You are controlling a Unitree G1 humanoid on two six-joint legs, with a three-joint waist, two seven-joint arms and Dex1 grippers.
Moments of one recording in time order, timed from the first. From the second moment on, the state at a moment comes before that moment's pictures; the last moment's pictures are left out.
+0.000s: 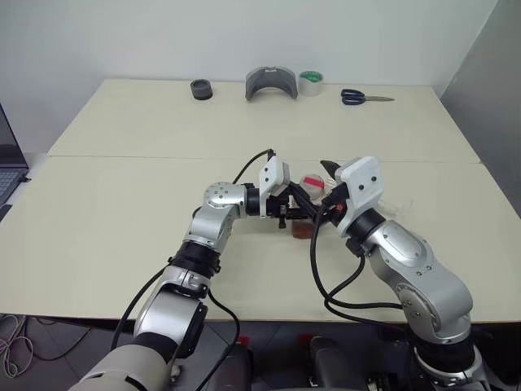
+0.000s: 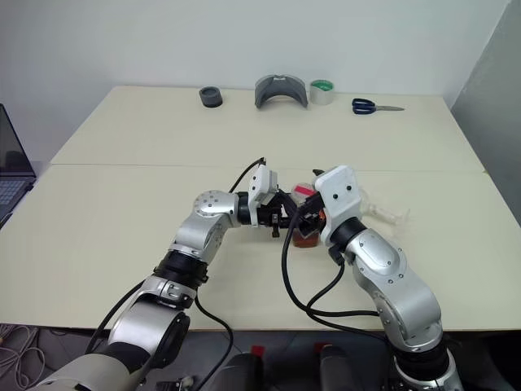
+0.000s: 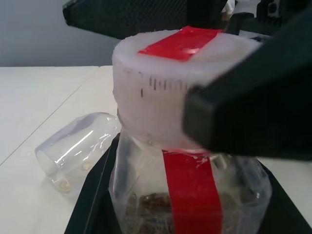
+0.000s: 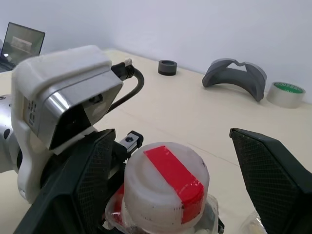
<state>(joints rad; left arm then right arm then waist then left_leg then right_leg) -0.79 0.20 -0.17 0.50 -0.24 0.03 -1.23 -0.34 -0.26 0.19 -0.70 0.26 0.77 0.15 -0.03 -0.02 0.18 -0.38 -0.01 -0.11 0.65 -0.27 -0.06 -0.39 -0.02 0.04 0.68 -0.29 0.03</state>
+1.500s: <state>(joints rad) -0.90 0.18 -0.16 0.66 -0.22 -0.05 -1.23 -0.33 -0.30 0.18 -0.73 0.22 0.75 0.13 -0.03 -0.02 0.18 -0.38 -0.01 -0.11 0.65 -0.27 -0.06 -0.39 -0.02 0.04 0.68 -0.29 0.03</state>
